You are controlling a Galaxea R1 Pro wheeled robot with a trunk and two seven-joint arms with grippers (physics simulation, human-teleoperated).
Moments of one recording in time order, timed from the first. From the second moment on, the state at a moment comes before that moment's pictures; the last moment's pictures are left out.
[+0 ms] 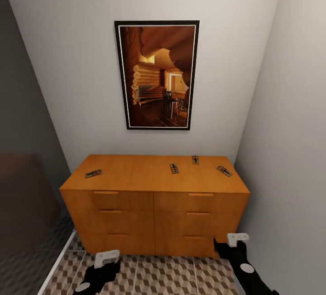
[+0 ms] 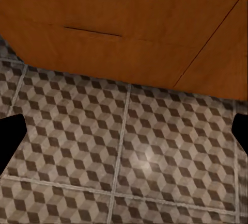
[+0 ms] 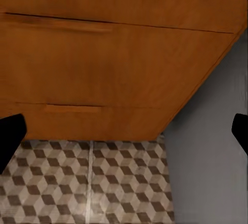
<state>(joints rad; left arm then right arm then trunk) -0.18 -0.03 -0.02 -0.86 0.13 0.18 0.11 -0.37 -0.04 0.00 -0.62 0.05 -0.06 -0.09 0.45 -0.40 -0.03</state>
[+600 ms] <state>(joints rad) -0.18 -0.04 -0.02 -1.35 0.13 0.29 0.11 -0.37 -0.04 -0.01 -1.09 0.04 0.06 -0.08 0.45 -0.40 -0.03</state>
